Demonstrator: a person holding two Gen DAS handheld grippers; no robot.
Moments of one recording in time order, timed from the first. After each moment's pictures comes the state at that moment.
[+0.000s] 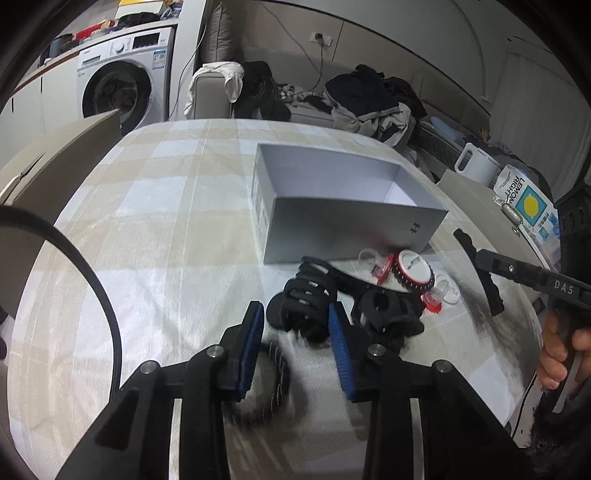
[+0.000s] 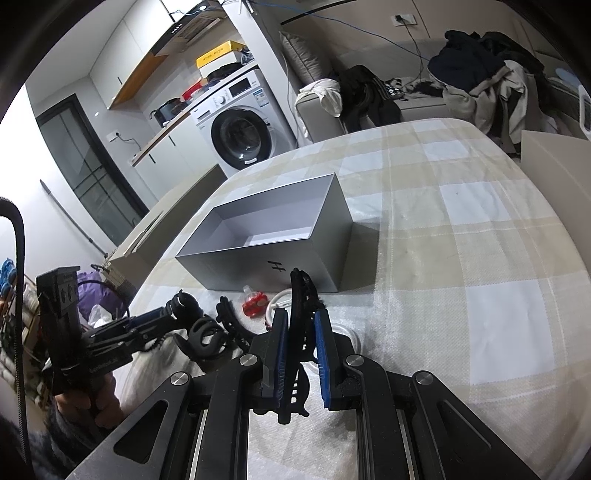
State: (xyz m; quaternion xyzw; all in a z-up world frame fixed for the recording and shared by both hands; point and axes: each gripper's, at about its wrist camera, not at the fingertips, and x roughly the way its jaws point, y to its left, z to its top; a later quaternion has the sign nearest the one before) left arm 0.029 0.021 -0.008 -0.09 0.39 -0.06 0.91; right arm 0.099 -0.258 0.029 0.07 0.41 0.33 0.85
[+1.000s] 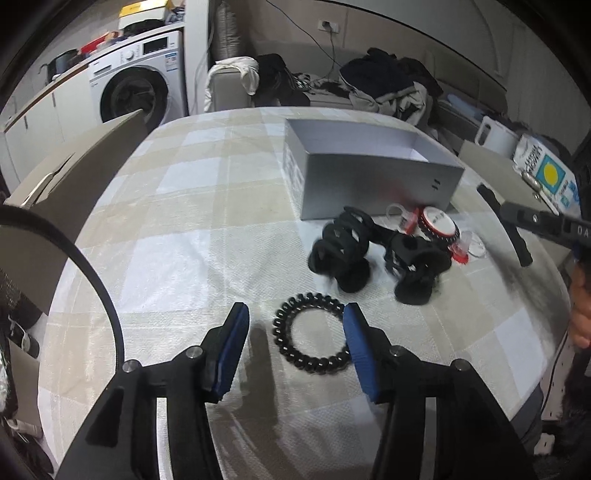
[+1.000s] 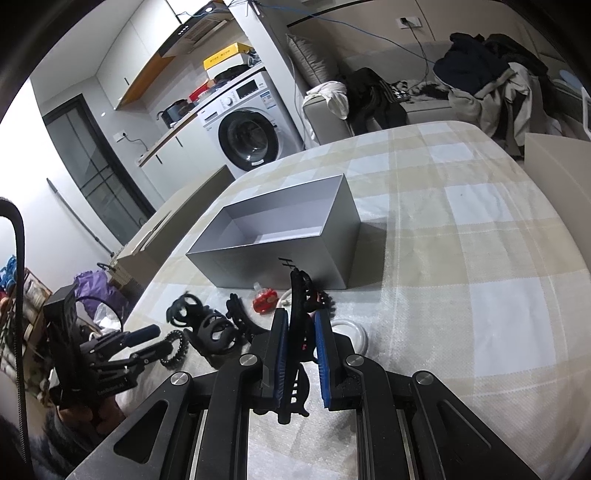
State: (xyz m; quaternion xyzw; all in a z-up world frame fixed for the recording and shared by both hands) left arm 0.003 0.024 -0.017 -0.04 0.41 -0.01 0.91; right arm 0.093 -0.258 0.031 0.07 0.40 0.34 0.85
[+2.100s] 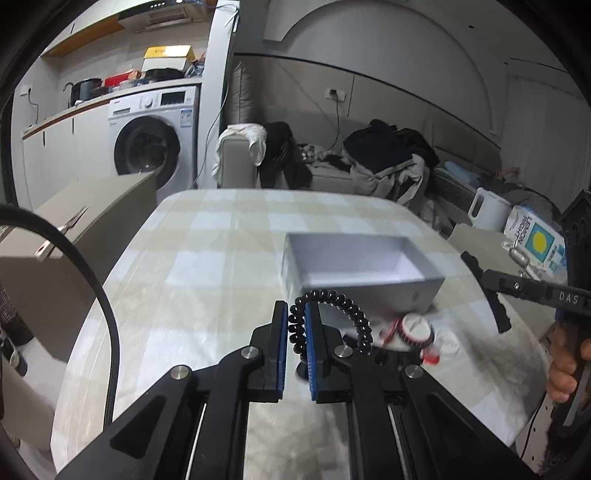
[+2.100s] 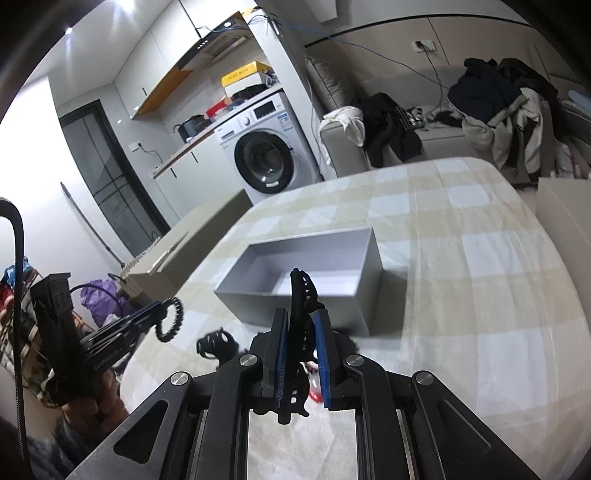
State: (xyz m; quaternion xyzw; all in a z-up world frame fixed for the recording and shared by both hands) left arm 0.019 0.023 0.035 -0.07 0.28 -0.01 0.96; right arm 0.096 -0.245 0.070 0.07 0.35 0.36 0.86
